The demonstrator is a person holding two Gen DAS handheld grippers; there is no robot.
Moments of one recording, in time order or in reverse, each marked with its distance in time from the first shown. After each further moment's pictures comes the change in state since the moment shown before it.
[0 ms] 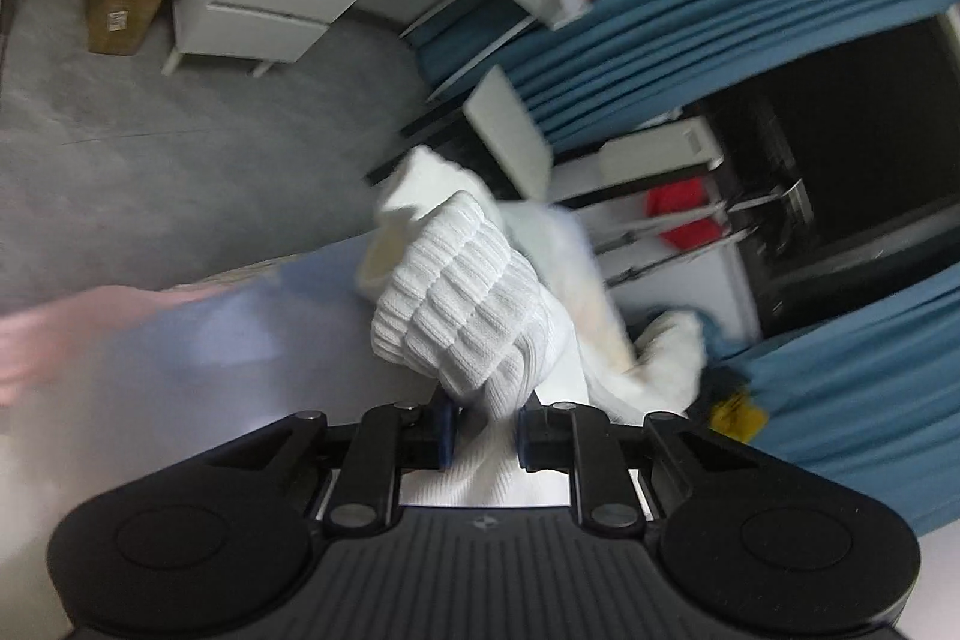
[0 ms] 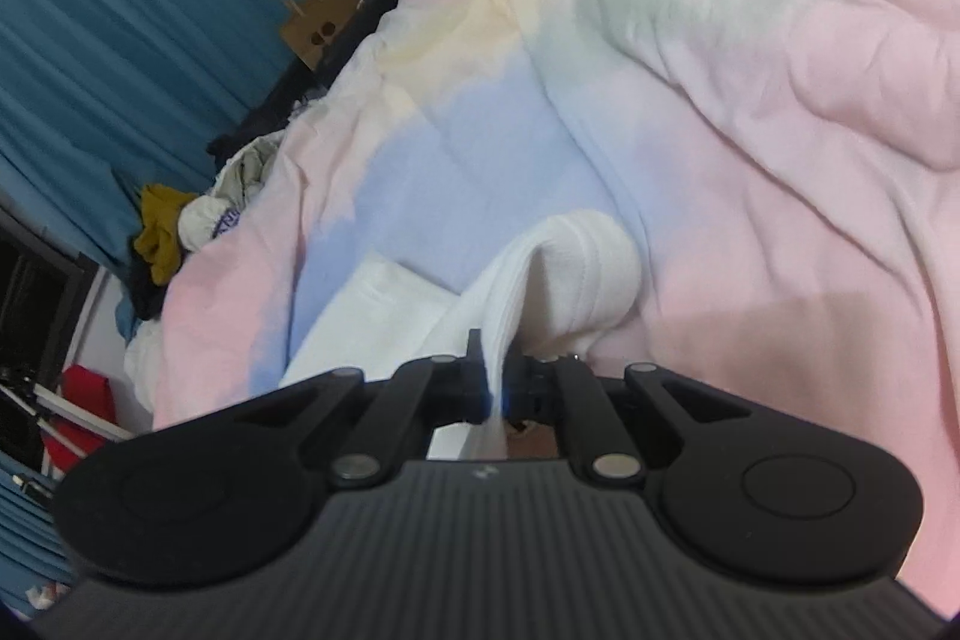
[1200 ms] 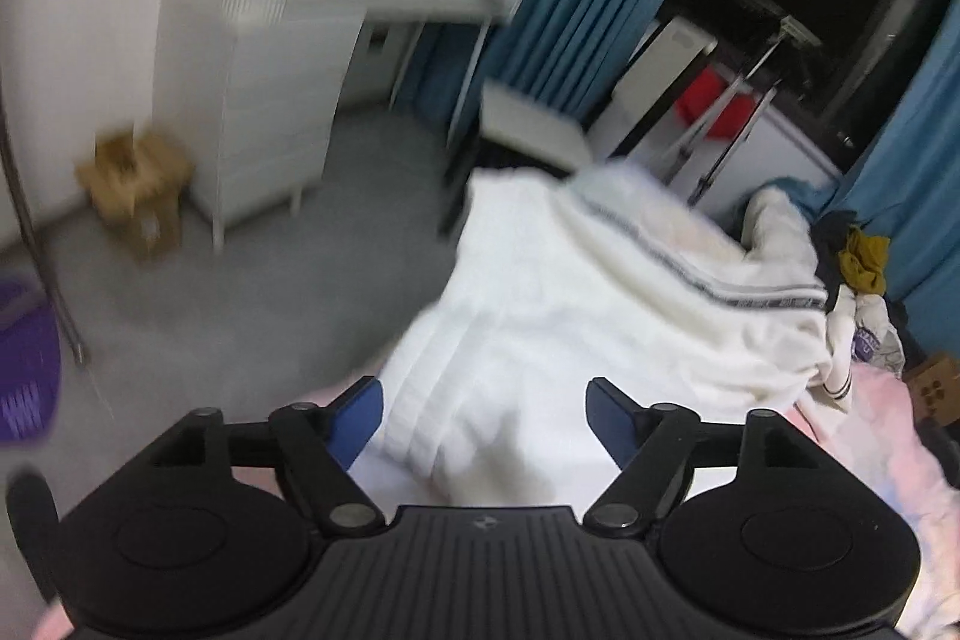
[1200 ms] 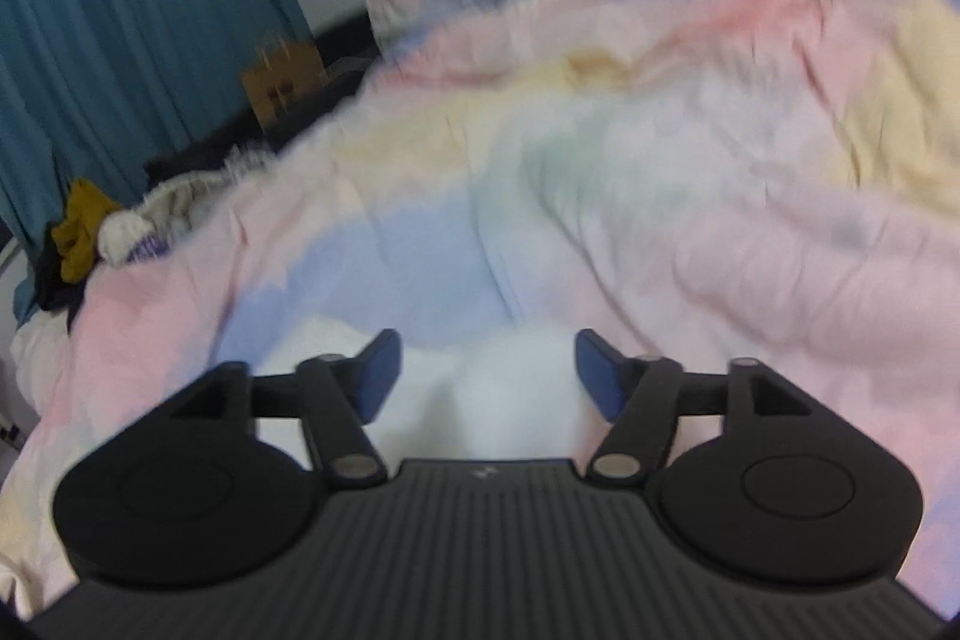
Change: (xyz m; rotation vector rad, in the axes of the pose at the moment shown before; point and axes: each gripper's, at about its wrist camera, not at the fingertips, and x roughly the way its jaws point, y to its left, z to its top) left arm -0.080 0.008 -0.048 0.538 -0.131 0.217; right arm -0.067 0.035 0.001 -0.251 -0.273 -0.238
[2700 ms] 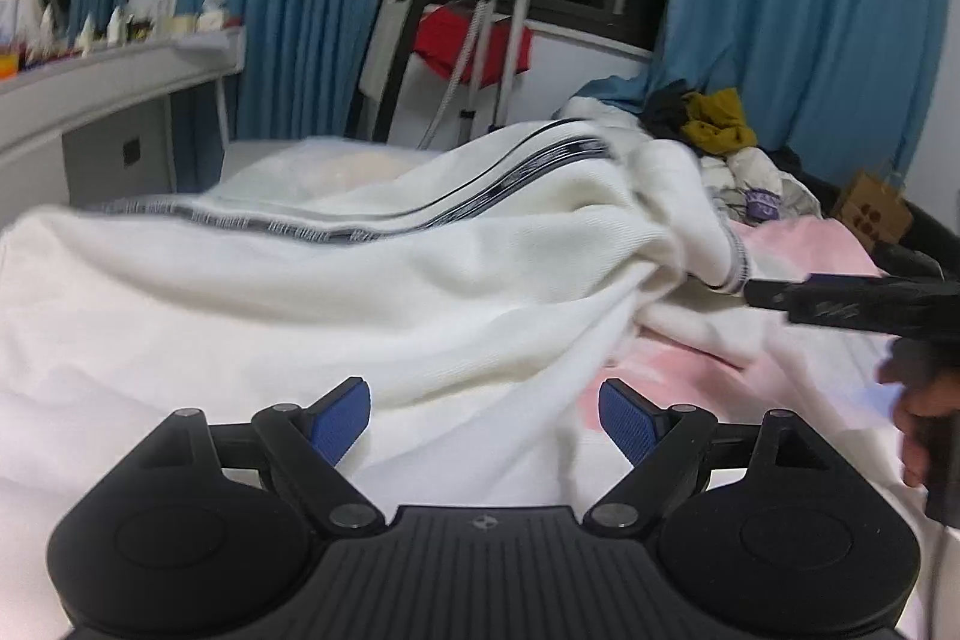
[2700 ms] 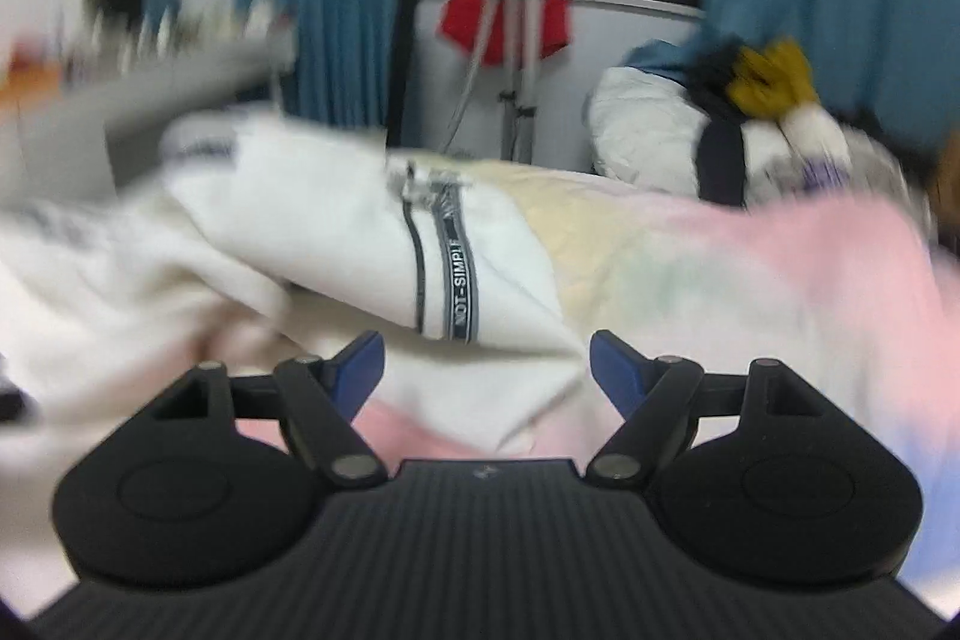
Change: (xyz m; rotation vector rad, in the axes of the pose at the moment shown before) left arm 0.238 -0.264 -0.088 0.379 -0.039 -0.212; right arm -0.071 0.367 -0.195 -1.107 0.141 1.002
